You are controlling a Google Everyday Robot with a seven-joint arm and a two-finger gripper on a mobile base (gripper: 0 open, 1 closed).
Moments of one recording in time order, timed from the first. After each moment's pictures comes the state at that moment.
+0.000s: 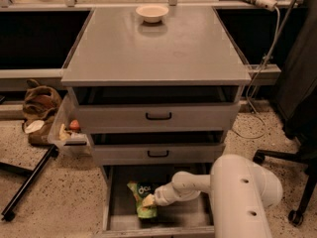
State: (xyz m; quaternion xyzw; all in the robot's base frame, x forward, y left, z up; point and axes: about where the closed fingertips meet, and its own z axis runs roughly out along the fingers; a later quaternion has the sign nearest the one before) arm 0.551 0.036 0.182 -0.10 0.93 0.35 0.06
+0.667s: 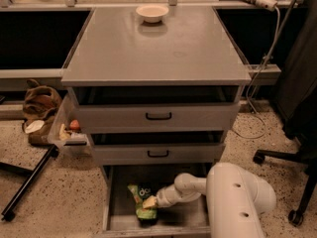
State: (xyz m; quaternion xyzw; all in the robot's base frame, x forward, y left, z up) arm 0.550 0.028 0.143 -0.08 0.93 0.37 0.03
